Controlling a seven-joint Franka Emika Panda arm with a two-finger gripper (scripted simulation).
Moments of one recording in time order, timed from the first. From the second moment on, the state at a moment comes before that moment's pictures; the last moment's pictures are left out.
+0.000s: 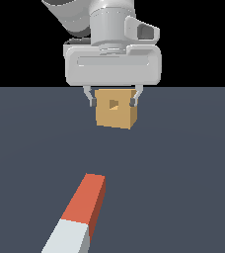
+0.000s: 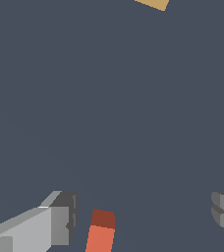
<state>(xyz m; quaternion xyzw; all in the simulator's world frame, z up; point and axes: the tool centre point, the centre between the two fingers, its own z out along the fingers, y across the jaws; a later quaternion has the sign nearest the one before) 0.002 0.001 0.160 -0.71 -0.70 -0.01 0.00</state>
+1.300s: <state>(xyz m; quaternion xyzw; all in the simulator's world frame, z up) -0.054 -0.221 0.075 -0.77 -0.64 0.00 0.00</state>
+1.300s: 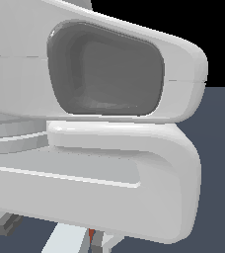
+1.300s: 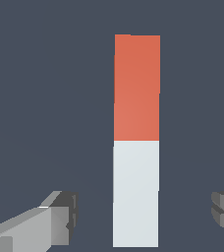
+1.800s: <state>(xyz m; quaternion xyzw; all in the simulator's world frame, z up) -0.058 -0.235 0.065 -0.77 -0.64 0.00 0.00</state>
